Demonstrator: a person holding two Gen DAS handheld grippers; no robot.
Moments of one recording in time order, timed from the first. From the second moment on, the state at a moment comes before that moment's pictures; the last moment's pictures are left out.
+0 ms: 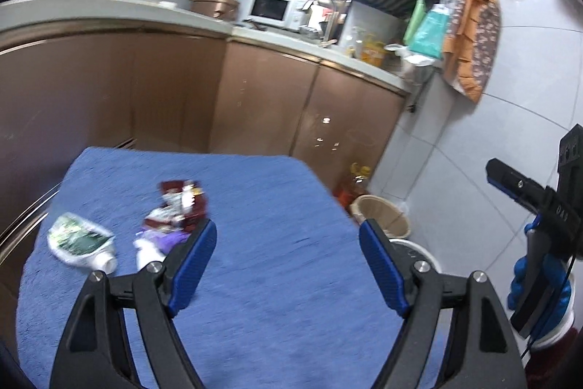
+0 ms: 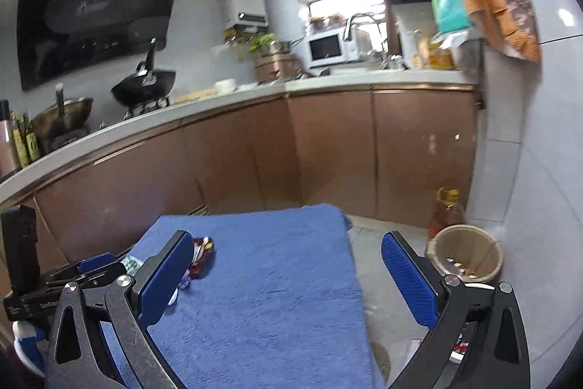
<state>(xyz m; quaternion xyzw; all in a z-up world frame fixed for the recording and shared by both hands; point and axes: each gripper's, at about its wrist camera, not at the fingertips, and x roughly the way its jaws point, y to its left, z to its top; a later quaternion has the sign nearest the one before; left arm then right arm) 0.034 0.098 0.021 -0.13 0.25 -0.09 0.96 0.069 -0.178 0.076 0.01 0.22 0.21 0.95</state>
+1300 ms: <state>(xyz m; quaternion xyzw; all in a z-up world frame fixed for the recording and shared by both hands) 0.117 0.189 -0.137 -0.18 0.39 -0.03 0.90 0.197 0.040 -0.111 -0.03 0.43 0.46 0.78</state>
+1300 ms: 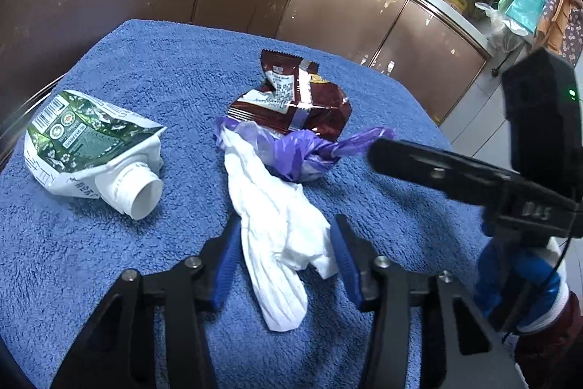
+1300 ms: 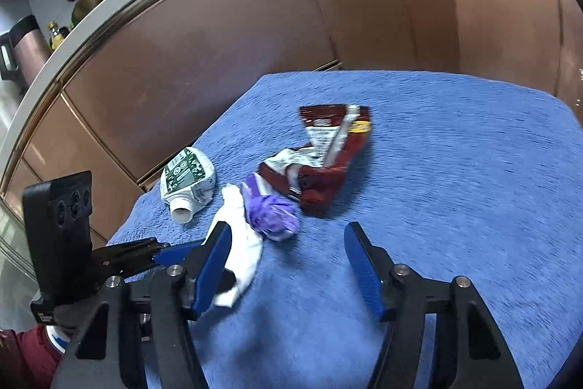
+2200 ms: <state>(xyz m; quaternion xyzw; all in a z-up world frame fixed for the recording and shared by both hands) 0.087 0.194 -0.117 -0.23 0.36 -0.03 0.90 0.169 0.008 -0.069 -0.02 0.40 0.44 0.80</state>
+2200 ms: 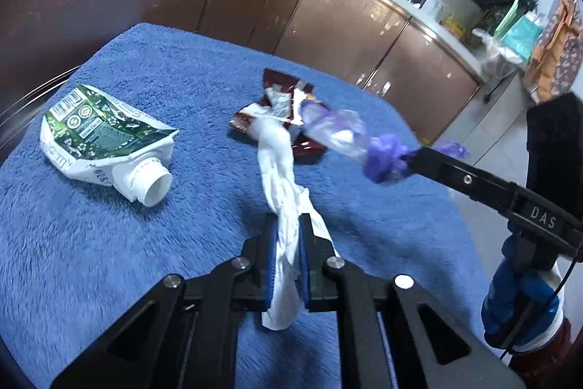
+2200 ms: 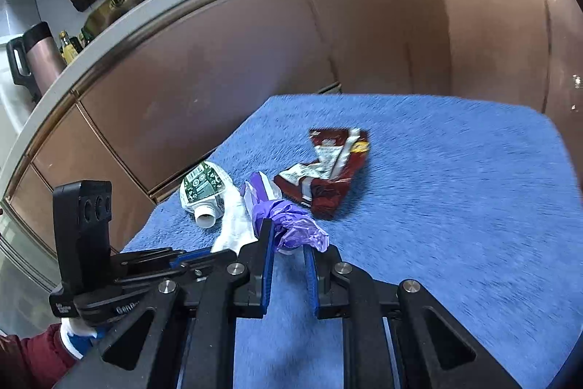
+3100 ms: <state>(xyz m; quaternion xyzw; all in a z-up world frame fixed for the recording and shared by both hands) -0.022 0.117 0.035 -0.16 0.25 -0.04 0.95 0.053 -0.164 0.049 0.04 0.25 0.35 0.90</state>
